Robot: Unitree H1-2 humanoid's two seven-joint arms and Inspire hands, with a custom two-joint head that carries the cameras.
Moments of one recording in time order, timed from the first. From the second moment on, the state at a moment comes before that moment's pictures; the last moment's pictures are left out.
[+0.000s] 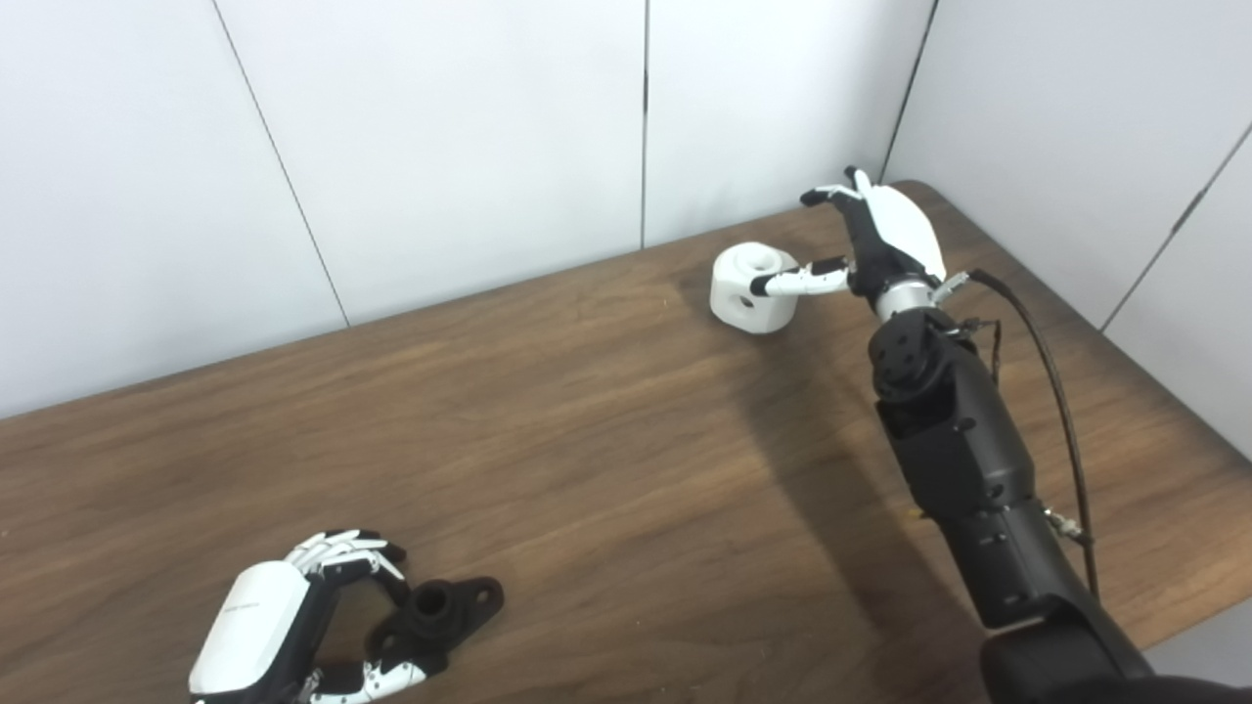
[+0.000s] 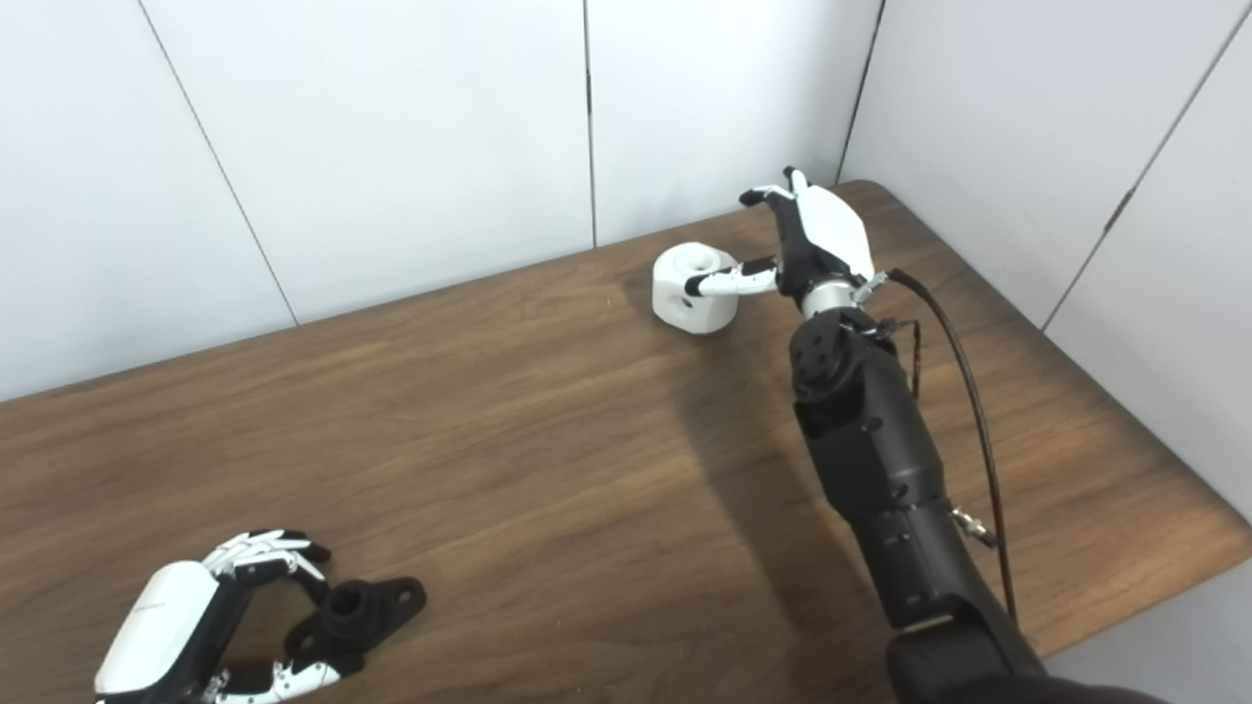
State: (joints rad) left arm -0.08 0.36 -0.32 -0.11 0.66 -0.14 -0.10; right arm -0.40 -0.36 -0.19 0.05 -0.82 0.47 0.13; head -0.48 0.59
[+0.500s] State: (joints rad) left arm -0.08 0.36 -0.32 -0.11 0.66 -0.13 -0.12; right arm -0.40 -0.33 -0.22 0.05 -0.95 0.47 0.31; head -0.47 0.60
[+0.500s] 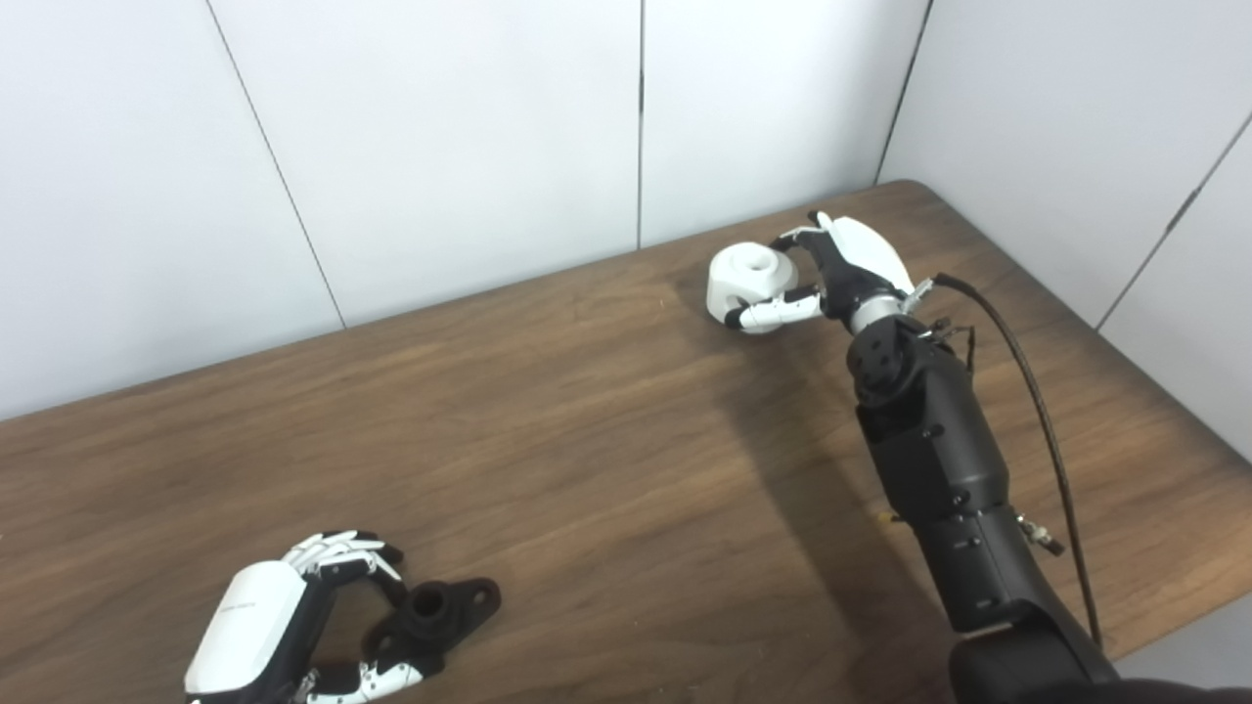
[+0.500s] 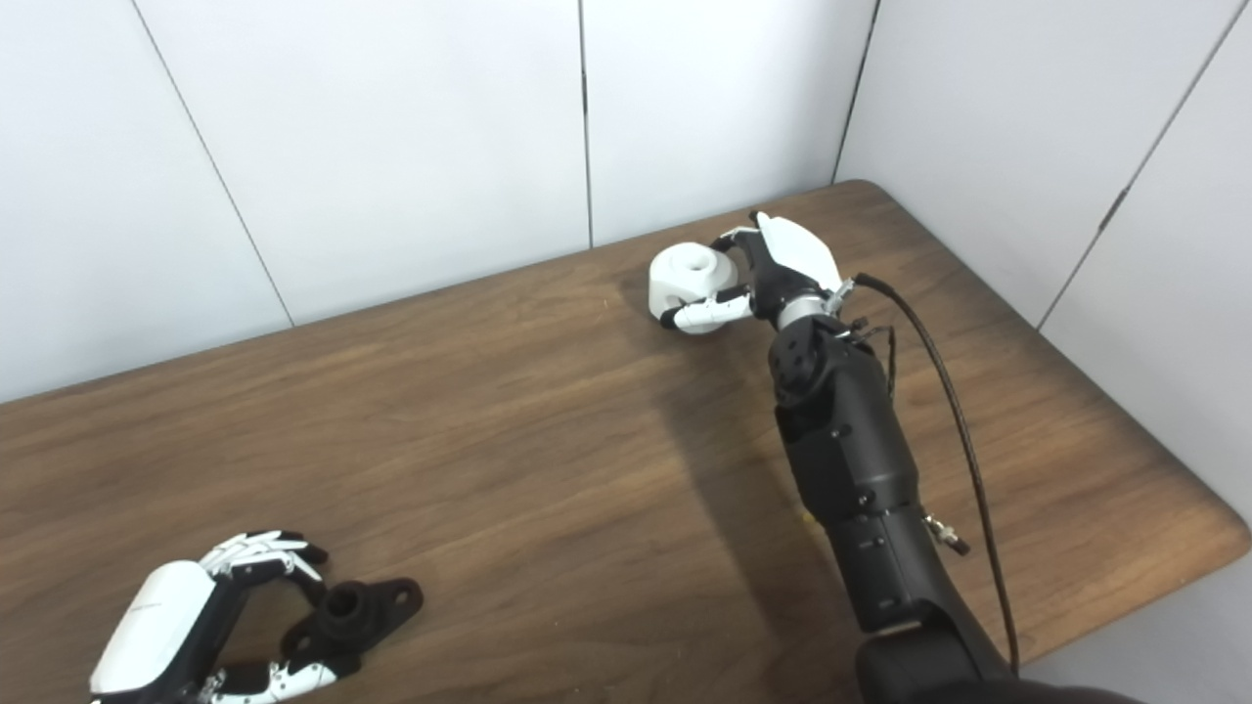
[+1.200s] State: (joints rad) left arm -0.09 0.36 -0.32 -0.11 0.66 -0.13 -0.12; right arm -0.42 -0.30 -0.25 0.08 -0.95 0.47 0.21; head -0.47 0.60
